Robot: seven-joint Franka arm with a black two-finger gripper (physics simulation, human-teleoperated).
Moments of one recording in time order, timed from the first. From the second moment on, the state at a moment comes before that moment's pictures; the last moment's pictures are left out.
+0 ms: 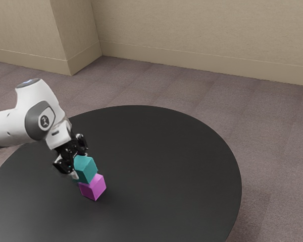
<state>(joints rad) 0.47 -0.18 -0.37 -2.49 -0.37 2.36 1.83</state>
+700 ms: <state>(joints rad) 0.49 0.00 -0.38 -2.33 -0.21 2.31 2.06</state>
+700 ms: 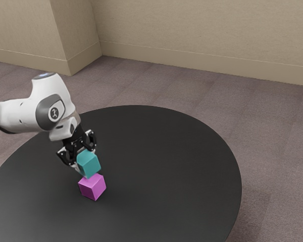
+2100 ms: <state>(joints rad) 0.51 0.03 -0.52 -2.30 -0.10 2.31 1.58</state>
